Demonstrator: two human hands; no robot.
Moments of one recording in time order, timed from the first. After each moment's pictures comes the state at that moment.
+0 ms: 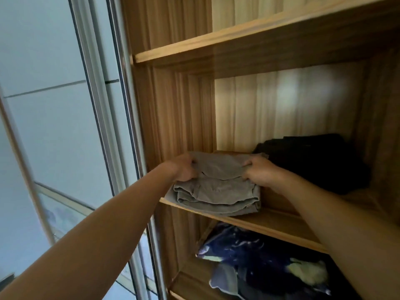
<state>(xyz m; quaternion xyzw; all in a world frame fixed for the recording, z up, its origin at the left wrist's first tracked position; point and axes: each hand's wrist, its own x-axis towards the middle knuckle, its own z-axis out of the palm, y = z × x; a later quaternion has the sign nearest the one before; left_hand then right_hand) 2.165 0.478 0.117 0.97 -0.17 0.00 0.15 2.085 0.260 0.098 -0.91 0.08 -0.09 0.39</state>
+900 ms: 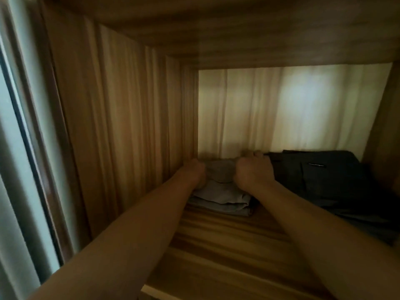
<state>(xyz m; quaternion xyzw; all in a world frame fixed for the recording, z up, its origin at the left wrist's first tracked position) 2.392 0.355 0.074 0.97 -0.25 0.03 0.05 2.282 0.209 0.086 -0.97 0.15 -0.17 -0.07</state>
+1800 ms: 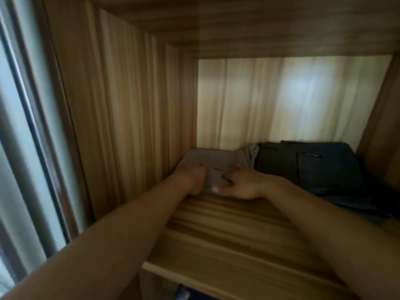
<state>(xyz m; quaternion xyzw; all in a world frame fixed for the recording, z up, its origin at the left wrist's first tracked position) 2.344 0.375 0.060 0.95 -0.32 0.00 -0.02 2.261 0.207 0.069 -1.00 0.02 0.09 0.02</state>
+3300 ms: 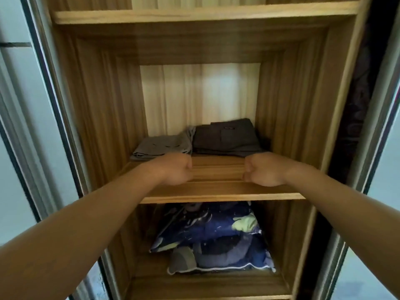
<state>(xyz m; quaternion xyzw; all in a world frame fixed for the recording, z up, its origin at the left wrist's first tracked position) 2.115 0.446 0.104 0.88 -0.47 -0.02 0.06 1.949 0.245 0.096 -0.98 0.22 -0.02 0.03</state>
